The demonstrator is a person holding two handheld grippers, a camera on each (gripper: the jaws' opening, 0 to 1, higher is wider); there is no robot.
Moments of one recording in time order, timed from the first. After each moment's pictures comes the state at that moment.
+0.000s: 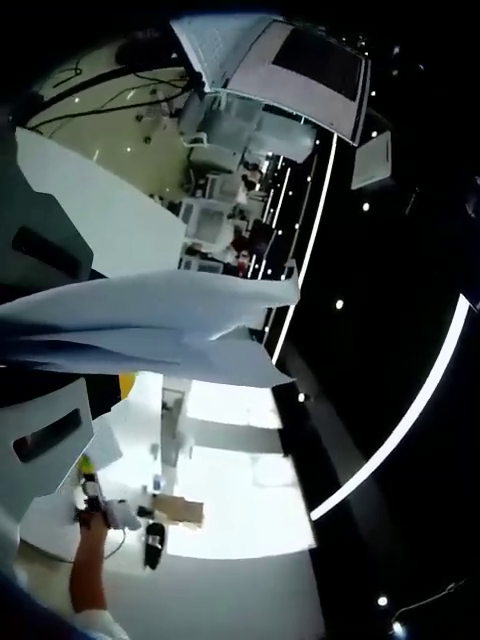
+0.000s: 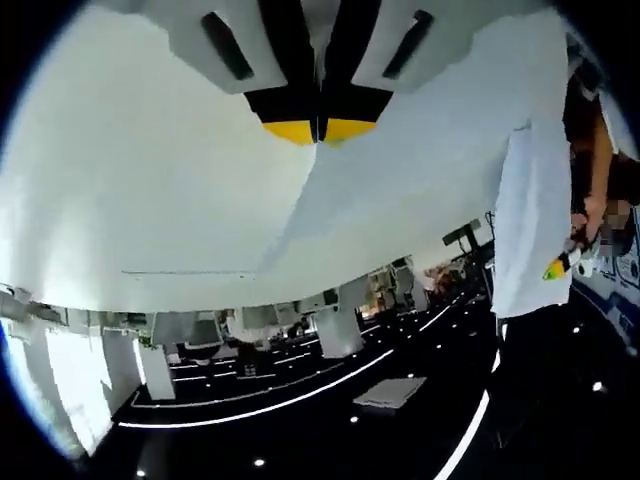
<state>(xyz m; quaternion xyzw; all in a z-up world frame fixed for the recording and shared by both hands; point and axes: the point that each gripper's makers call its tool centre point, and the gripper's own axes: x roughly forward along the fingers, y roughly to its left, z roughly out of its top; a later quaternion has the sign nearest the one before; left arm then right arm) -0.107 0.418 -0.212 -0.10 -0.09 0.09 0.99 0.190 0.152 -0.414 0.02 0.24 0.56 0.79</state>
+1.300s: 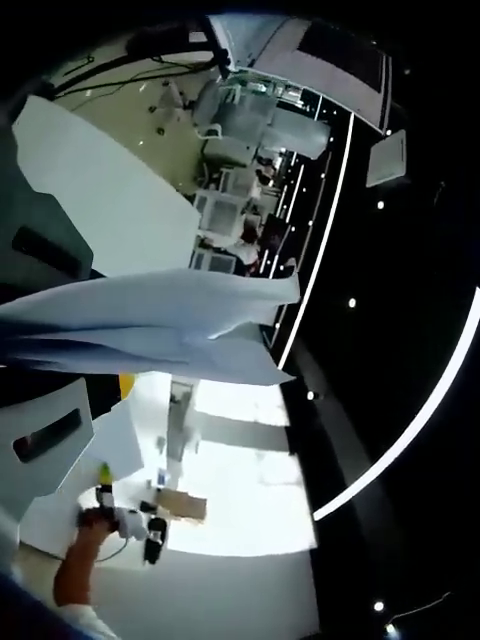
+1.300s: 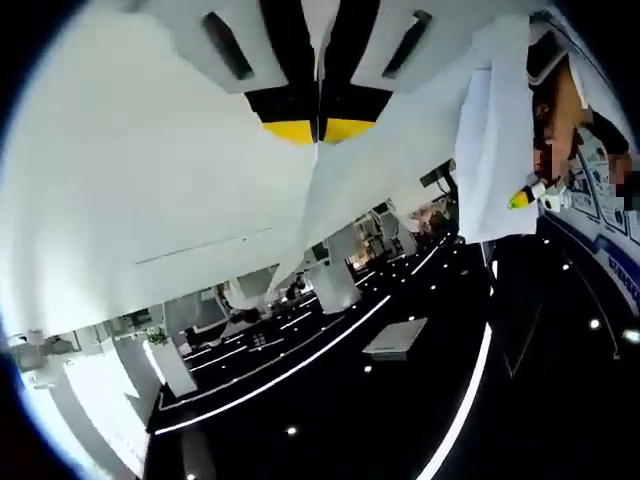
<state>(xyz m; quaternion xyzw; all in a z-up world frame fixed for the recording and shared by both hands) -0.069 0.403 -0.230 -0.12 -0.07 0.08 0.99 0.201 0.127 -0.368 0.15 0.19 0.59 0.77</state>
